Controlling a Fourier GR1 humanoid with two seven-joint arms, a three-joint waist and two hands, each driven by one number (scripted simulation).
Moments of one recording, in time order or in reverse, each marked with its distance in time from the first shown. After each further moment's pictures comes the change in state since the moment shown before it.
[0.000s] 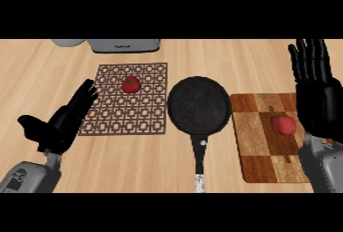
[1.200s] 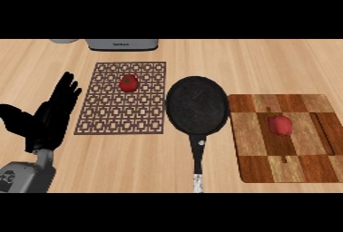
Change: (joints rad) left arm 0.009 -0.038 0.102 -0.085 -0.023 0.162 0.135; right arm 0.183 -0.636 -0.187 0.233 0.326 0.438 -0.429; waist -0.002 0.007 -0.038
